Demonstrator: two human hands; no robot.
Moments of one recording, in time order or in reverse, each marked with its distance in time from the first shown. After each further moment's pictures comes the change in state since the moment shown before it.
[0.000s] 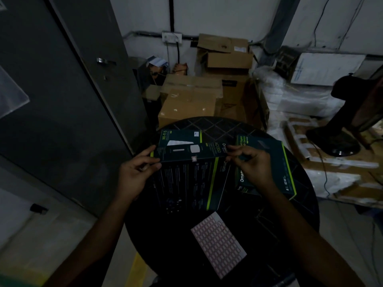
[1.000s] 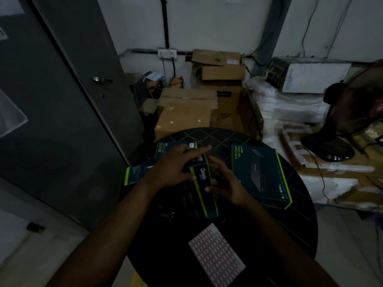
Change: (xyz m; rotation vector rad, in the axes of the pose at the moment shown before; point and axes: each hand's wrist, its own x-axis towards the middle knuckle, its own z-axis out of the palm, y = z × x) left_hand 0.057 0.054 0.083 0.911 -0.691 0.364; right_hand -0.017 0.021 0.025 0.033 -0.446 0.175
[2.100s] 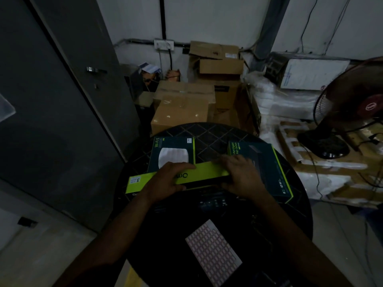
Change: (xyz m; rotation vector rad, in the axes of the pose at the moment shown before) left_hand -0.040 -0.038 0.063 -0.314 0.037 -0.107; right_hand 0.001 -0.007 -0.039 -0.884 0.079 -0.169
